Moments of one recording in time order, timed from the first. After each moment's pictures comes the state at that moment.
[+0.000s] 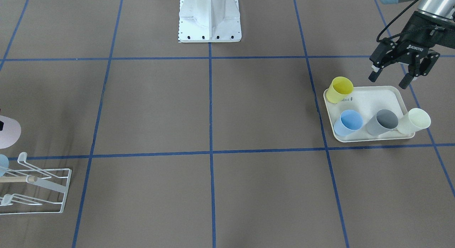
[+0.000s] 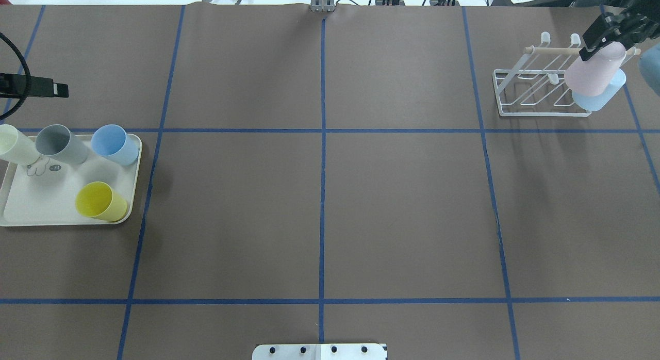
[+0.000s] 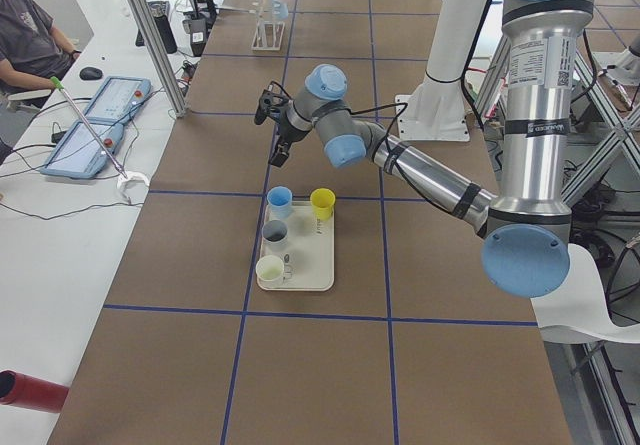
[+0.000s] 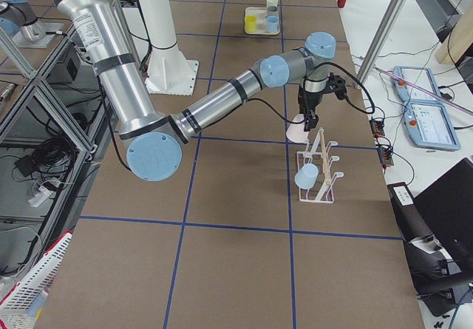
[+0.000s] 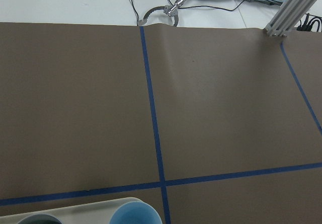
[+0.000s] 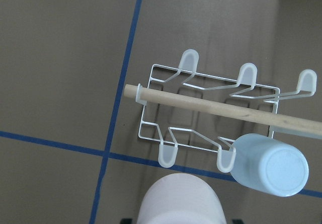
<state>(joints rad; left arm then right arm) -1.08 -1.56 -2.07 -2.14 -2.04 -0.89 1.29 -1.17 1.75 -1.81 2.28 0.25</state>
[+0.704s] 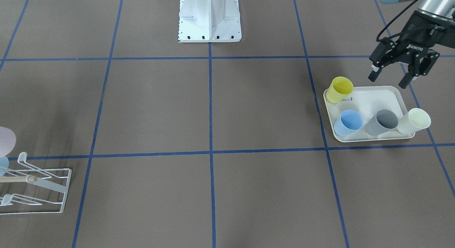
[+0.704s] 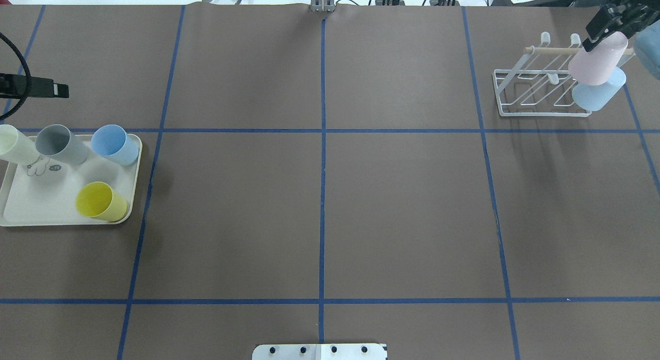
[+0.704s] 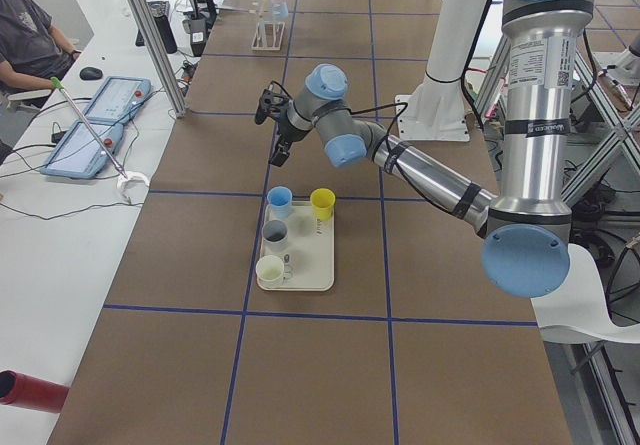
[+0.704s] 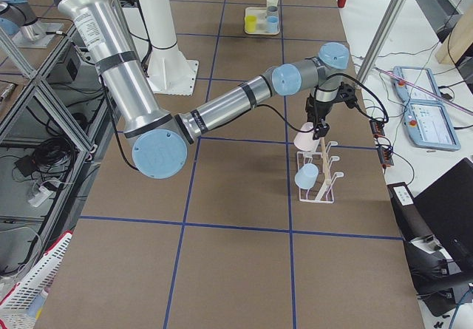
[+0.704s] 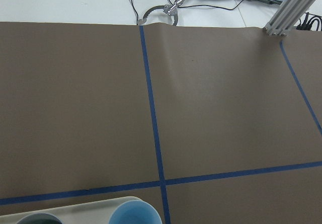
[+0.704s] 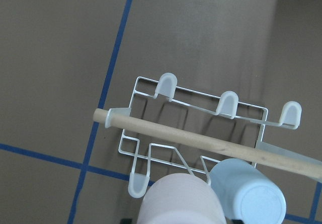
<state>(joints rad) -1.08 -1.56 -2.08 -2.14 -2.04 -0.89 1.32 -1.11 1.61 -1.77 2.29 0.15</state>
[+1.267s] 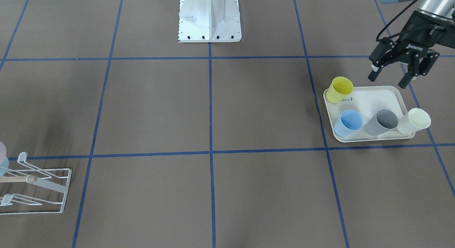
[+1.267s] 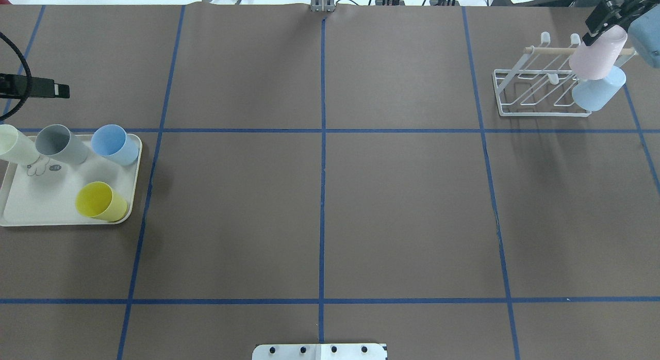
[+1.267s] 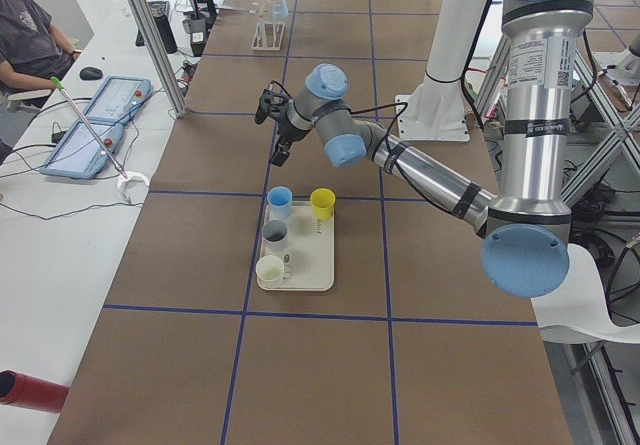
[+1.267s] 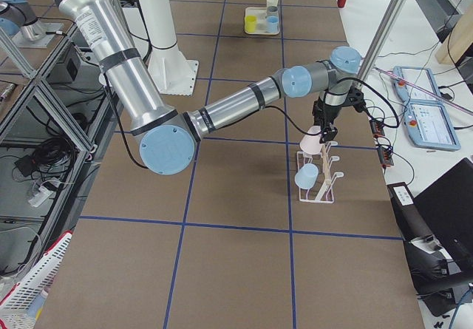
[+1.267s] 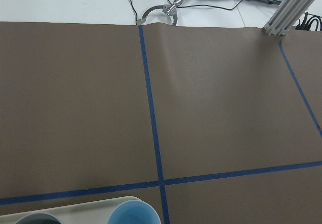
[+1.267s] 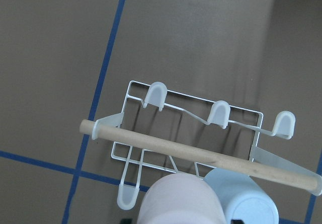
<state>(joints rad) -1.08 -1.56 -2.07 -2.14 -2.04 -0.89 1.33 -1.09 1.55 -1.77 2.29 0.13</state>
